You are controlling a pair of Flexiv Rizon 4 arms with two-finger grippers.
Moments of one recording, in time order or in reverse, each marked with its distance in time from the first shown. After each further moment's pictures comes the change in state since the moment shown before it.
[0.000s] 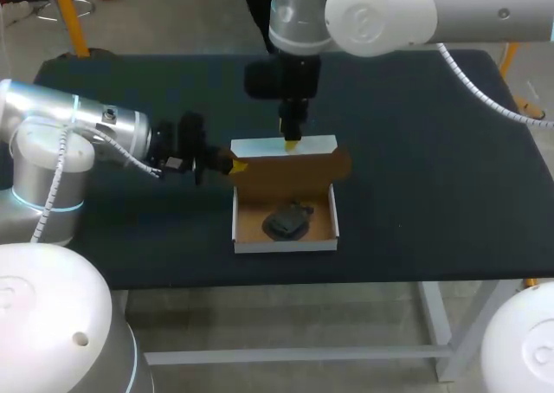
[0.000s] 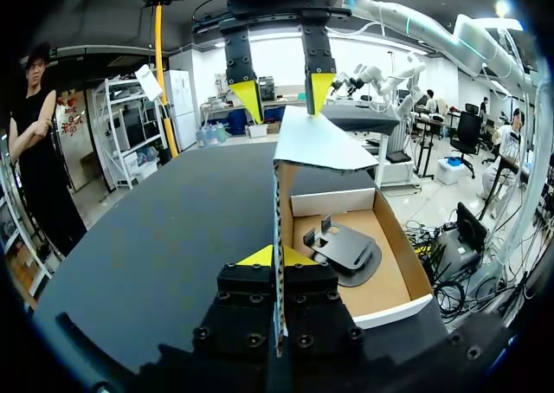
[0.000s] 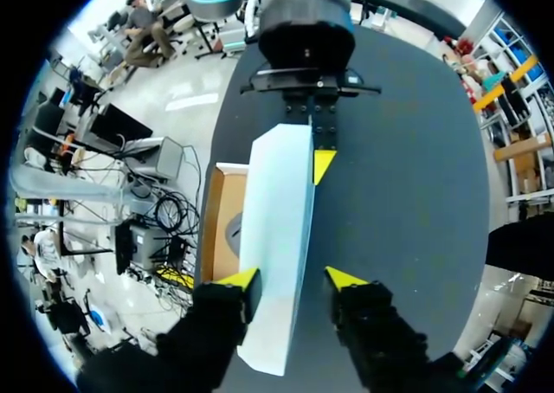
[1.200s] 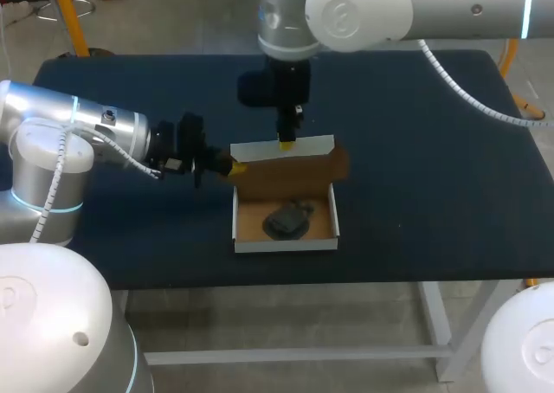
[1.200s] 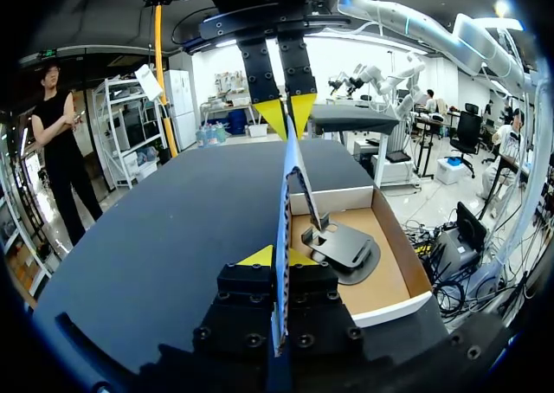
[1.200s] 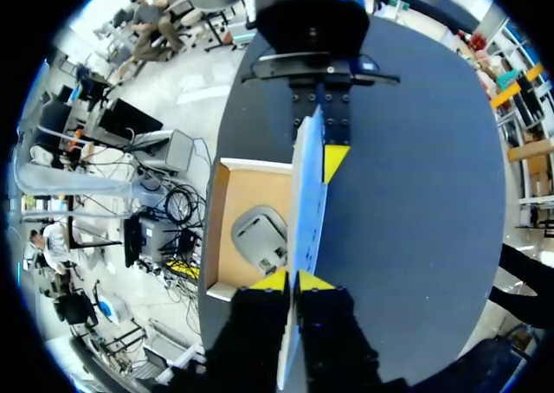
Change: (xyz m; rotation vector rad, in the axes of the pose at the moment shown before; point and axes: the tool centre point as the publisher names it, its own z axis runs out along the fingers) left arm 0.001 0.001 -0.001 0.000 -0.001 0.000; right arm 0.004 0.005 0.018 0.044 0.071 -0.019
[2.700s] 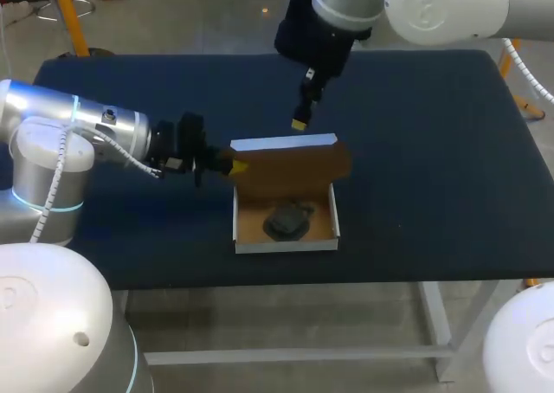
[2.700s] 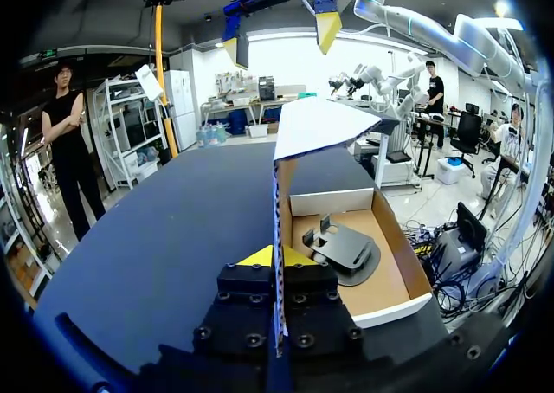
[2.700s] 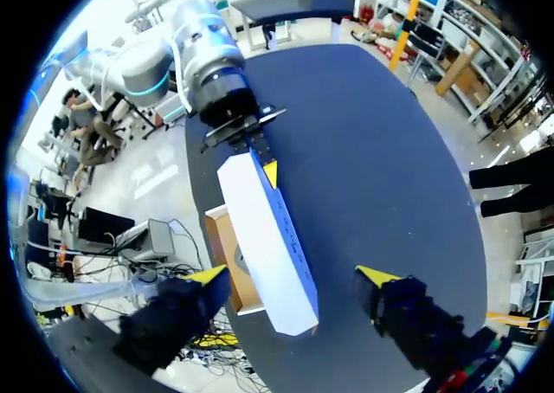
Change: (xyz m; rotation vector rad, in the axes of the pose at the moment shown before) left arm -0.001 -0.002 0.001 0.001 0.000 0.004; right arm 0.009 -0.033 -0.075 -0.226 -0.126 0.479
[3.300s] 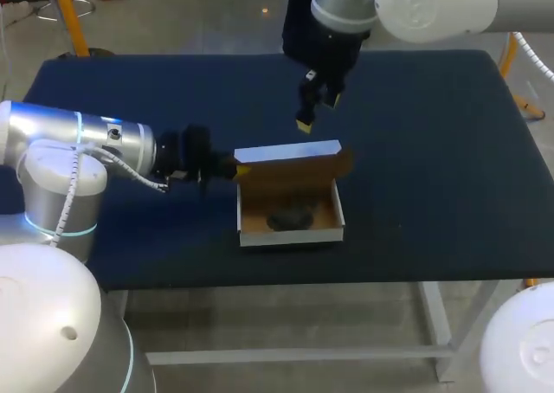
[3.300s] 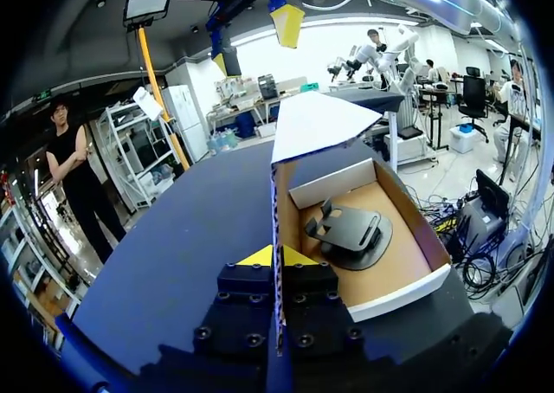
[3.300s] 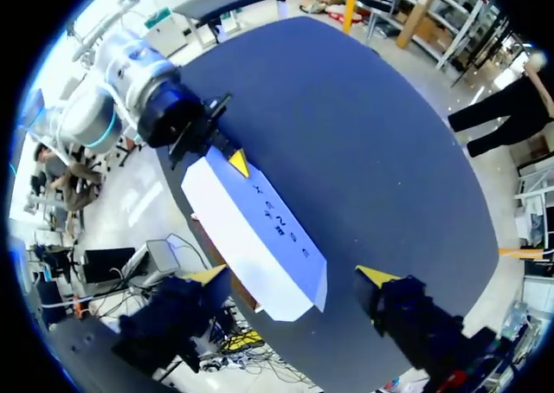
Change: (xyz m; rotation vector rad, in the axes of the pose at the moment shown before) left arm 0.002 0.002 0.007 -0.020 -0.108 0.163; right arm -0.004 -0.024 0.002 0.096 -0.045 0.262
